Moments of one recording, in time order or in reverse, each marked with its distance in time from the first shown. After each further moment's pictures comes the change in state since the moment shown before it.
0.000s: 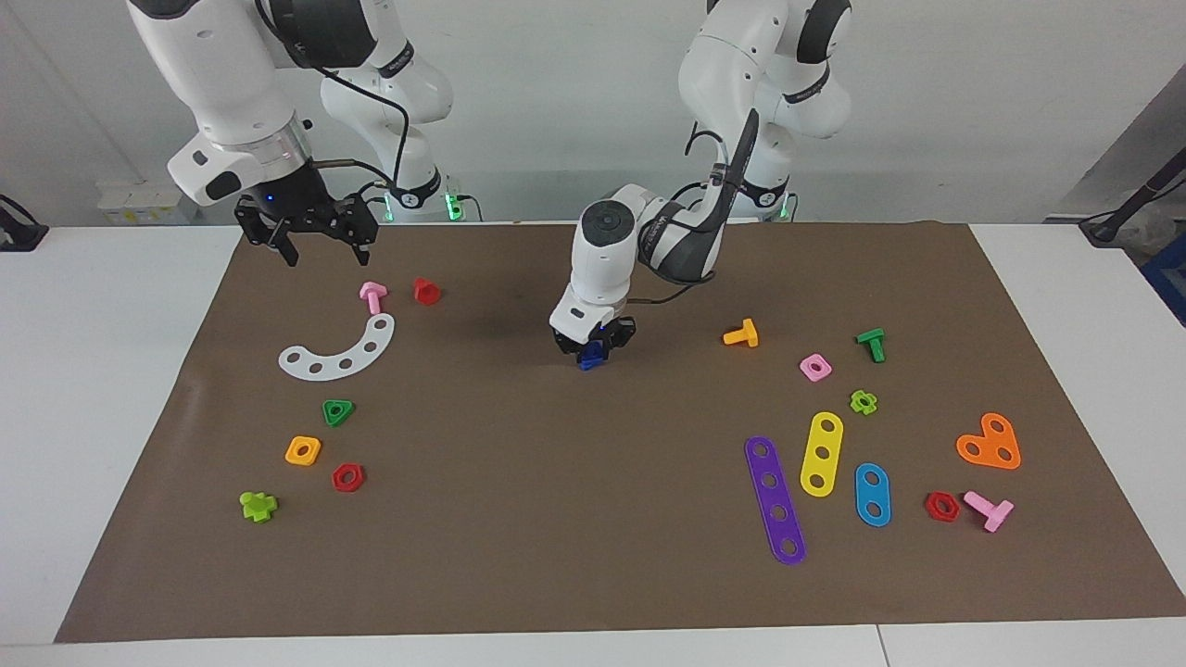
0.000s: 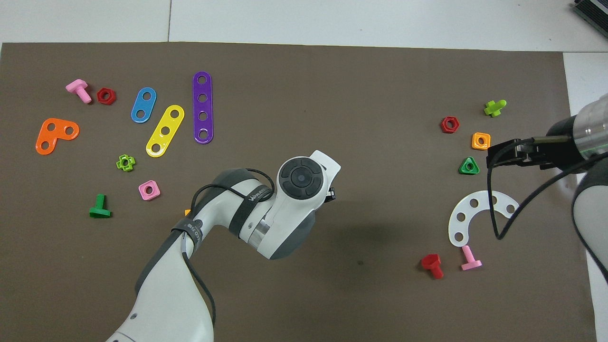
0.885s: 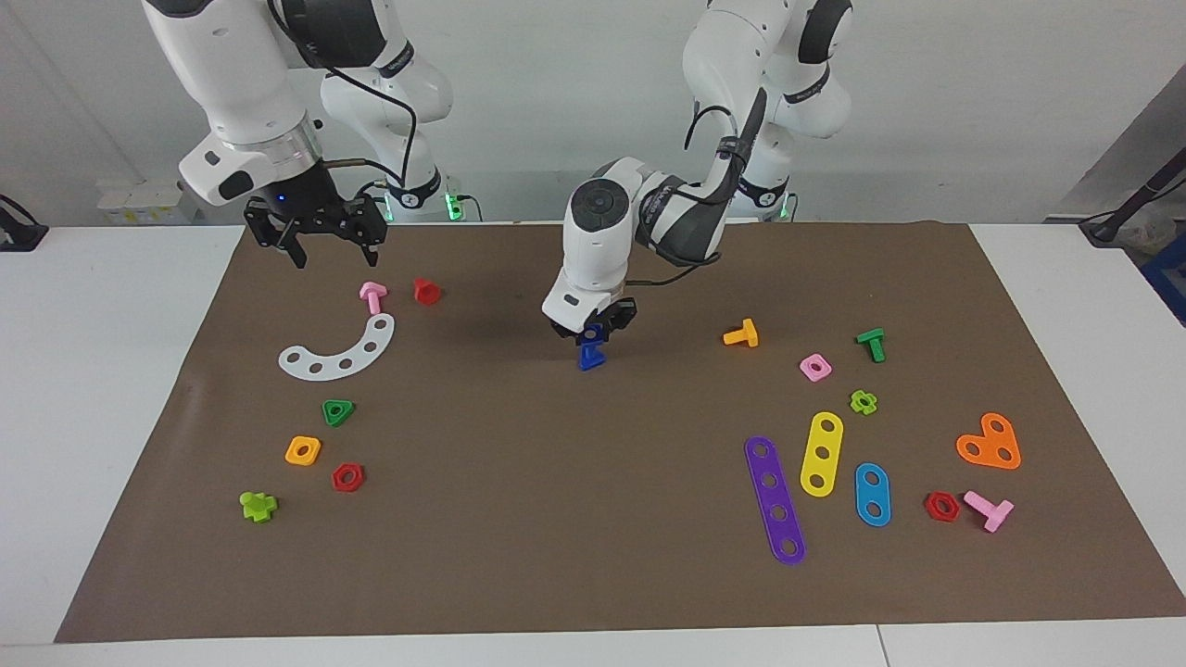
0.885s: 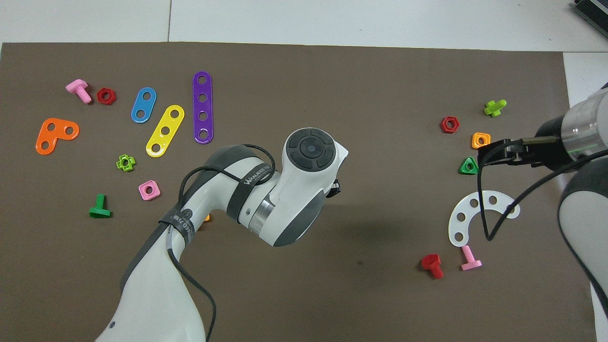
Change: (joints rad) left arm 0.005 0.005 0.015 0.210 -0.018 -0.293 0.000; right arm 0.038 -0.003 0.003 -0.017 0.000 0.035 0.000
